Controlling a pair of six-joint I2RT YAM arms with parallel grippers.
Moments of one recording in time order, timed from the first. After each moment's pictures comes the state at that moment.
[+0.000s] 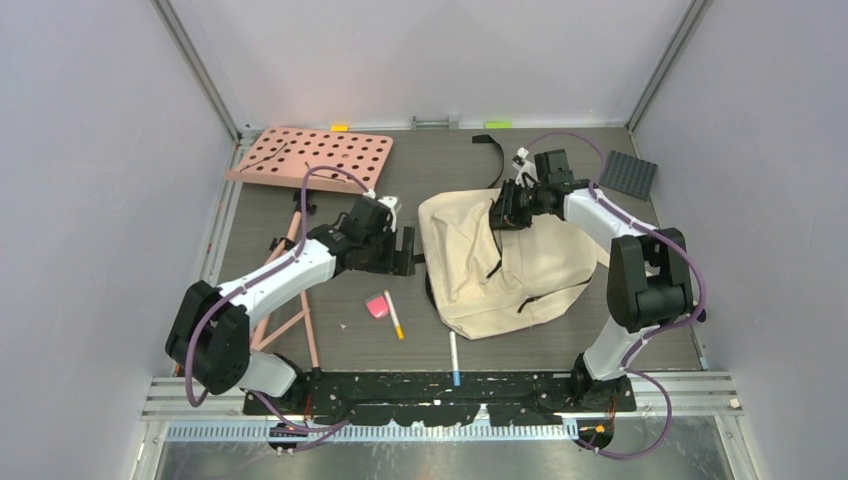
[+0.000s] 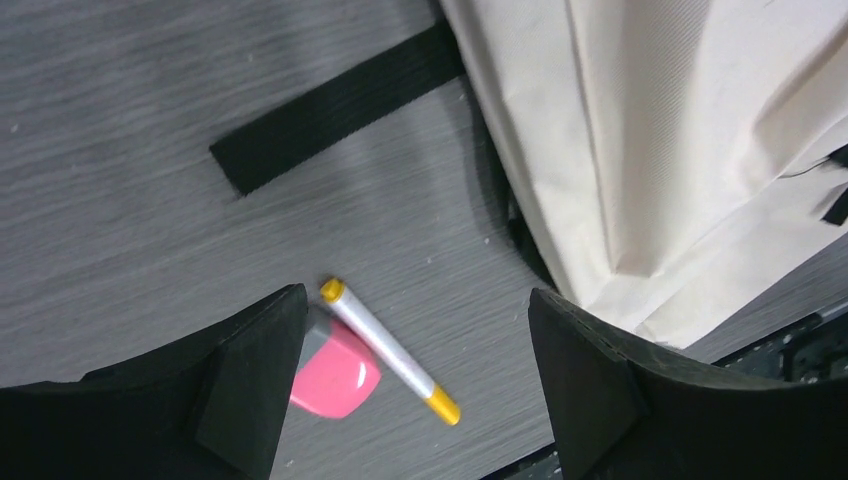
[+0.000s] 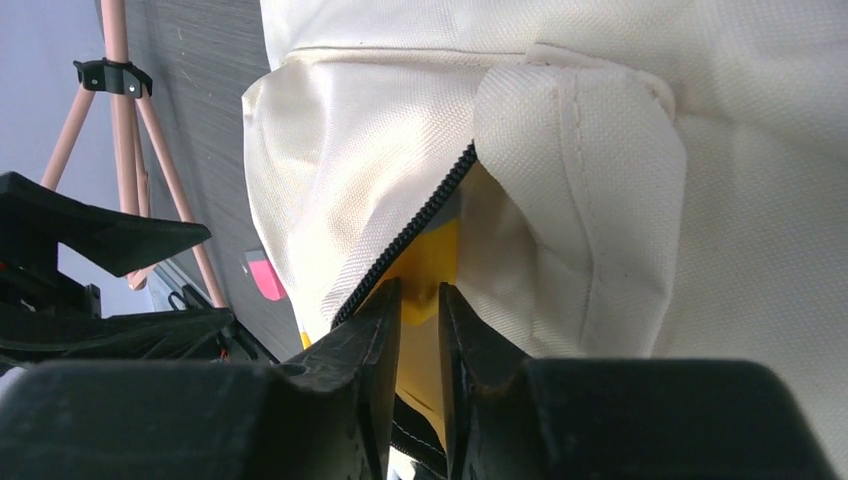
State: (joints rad) left arm -0.61 1.42 0.97 -0.46 0.07 -0.44; right arm 0.19 1.71 1.18 -0.41 -0.60 0.40
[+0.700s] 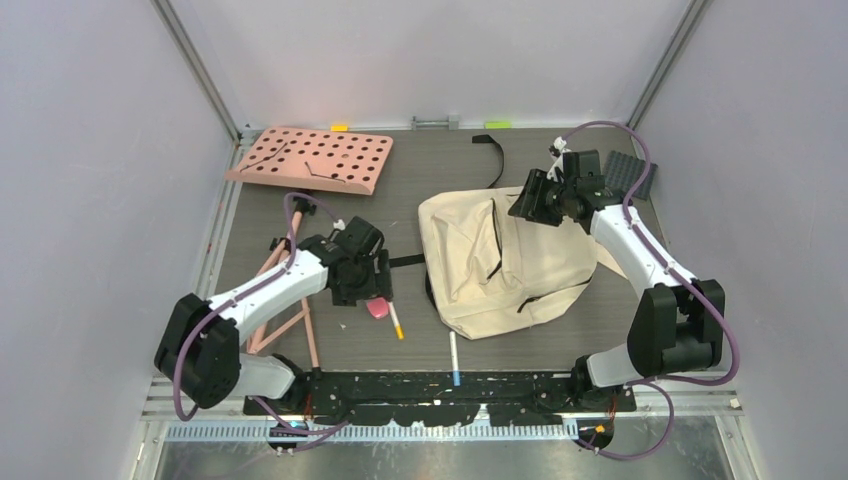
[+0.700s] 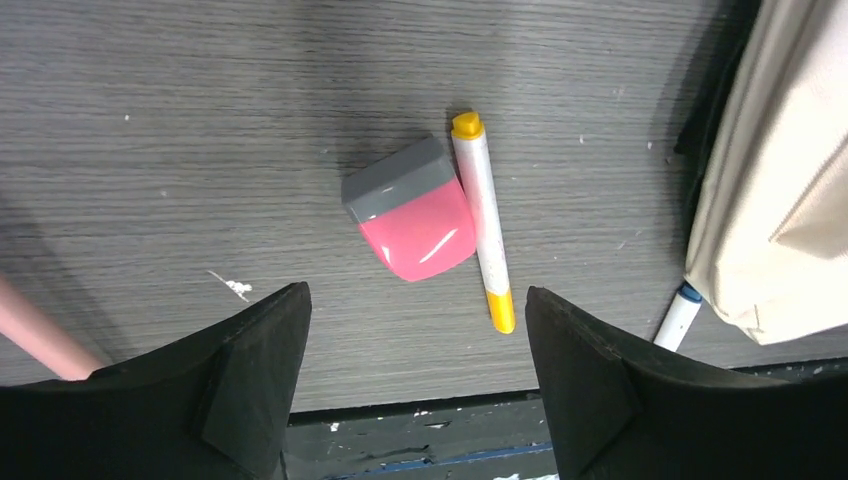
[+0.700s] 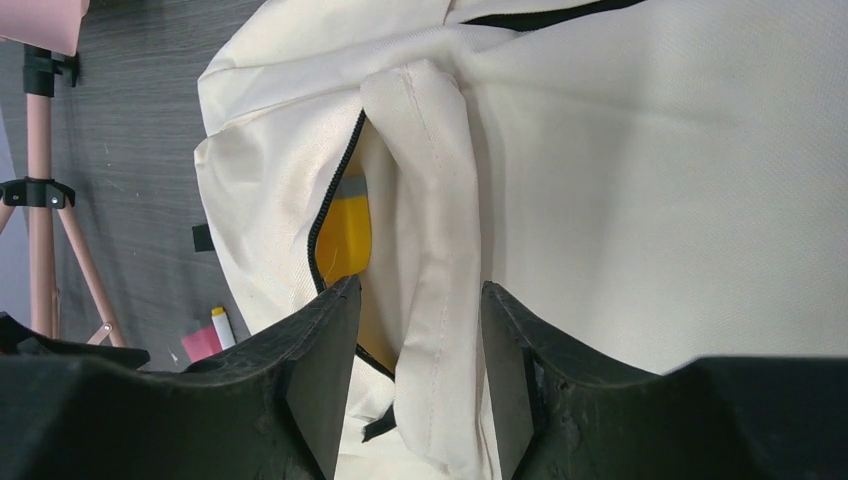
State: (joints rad) left arm -0.61 1.32 0.88 -0.76 -0.04 -0.71; right arm 0.13 1.44 1.10 -0.46 -0.30 0.39
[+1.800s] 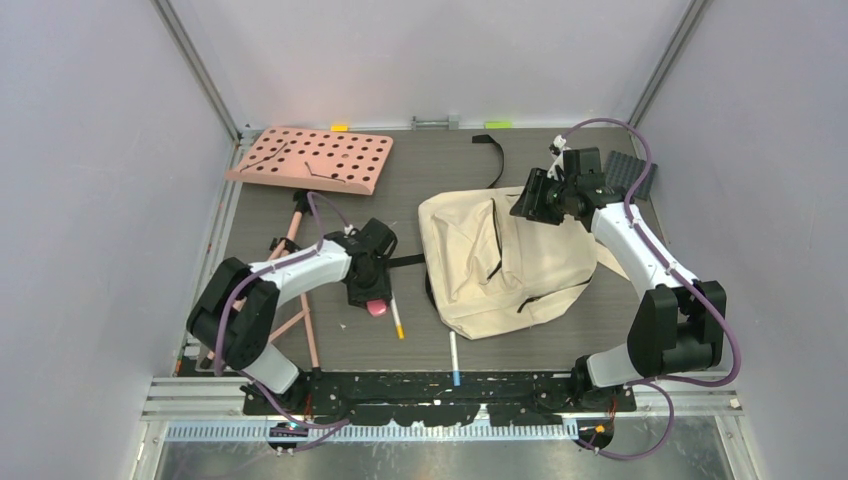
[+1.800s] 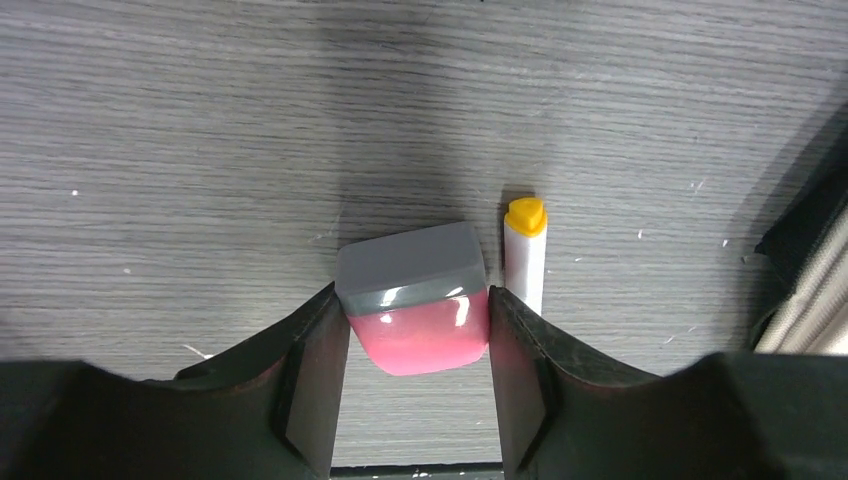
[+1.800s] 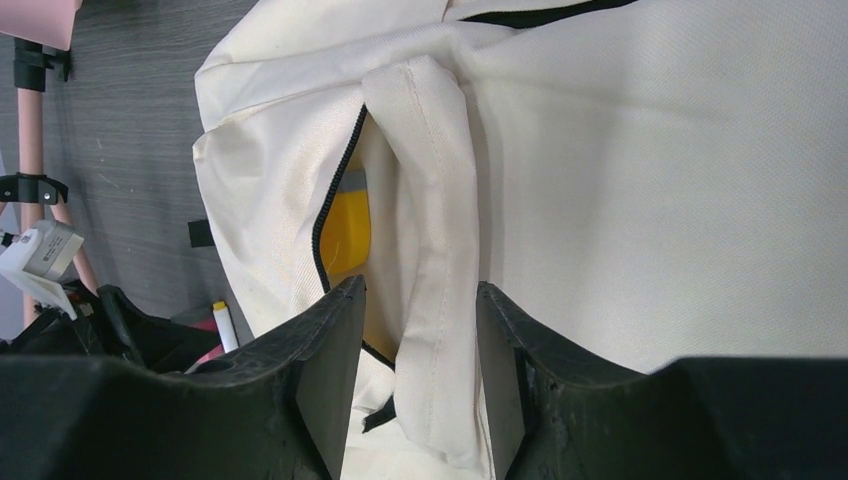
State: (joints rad) left arm -0.61 1.56 0.89 -0.67 -0.06 -0.75; right arm 0.13 1.44 1.13 -0.50 -0.30 0.38
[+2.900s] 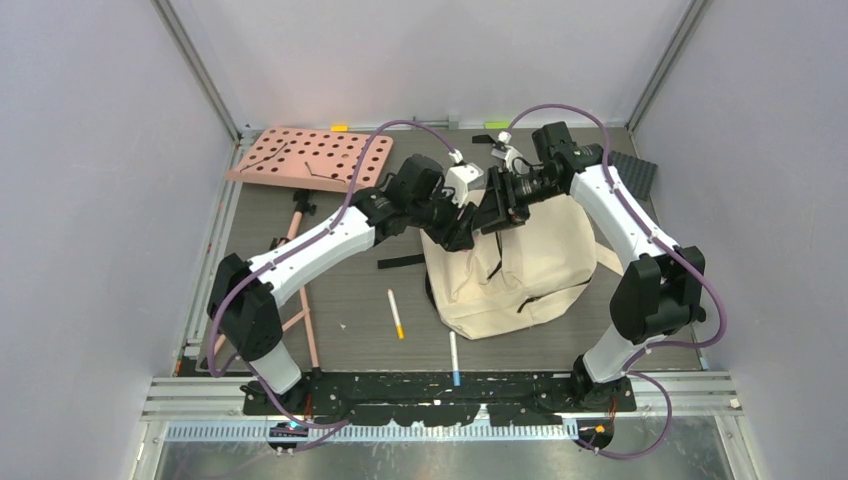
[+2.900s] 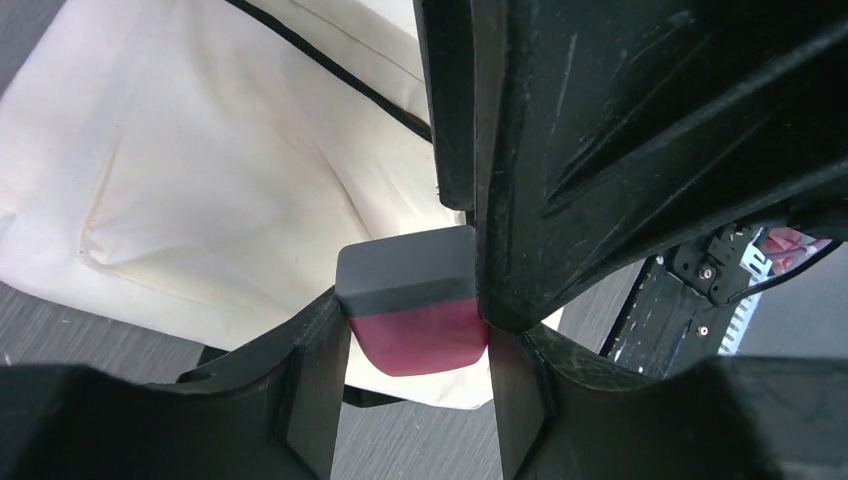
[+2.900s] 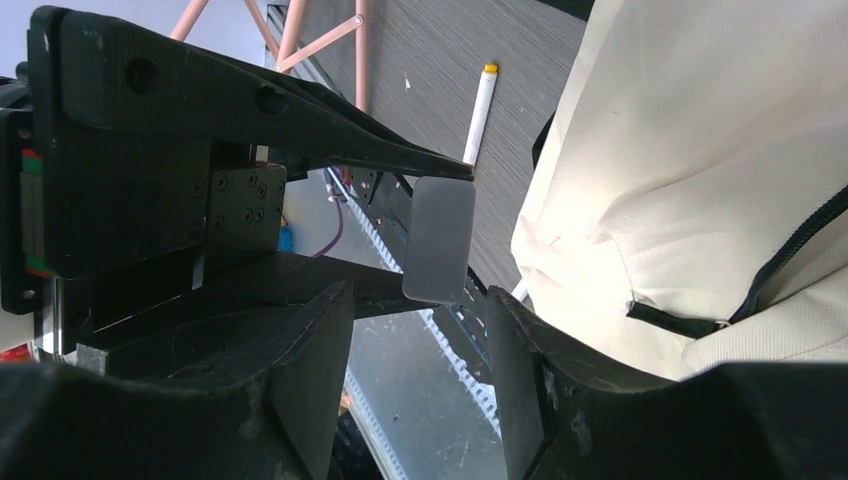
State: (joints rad) left arm -0.78 1.65 1.46 -0.47 0.35 -0.05; right arm 0.25 1.65 1.51 -1.01 -0.93 0.15
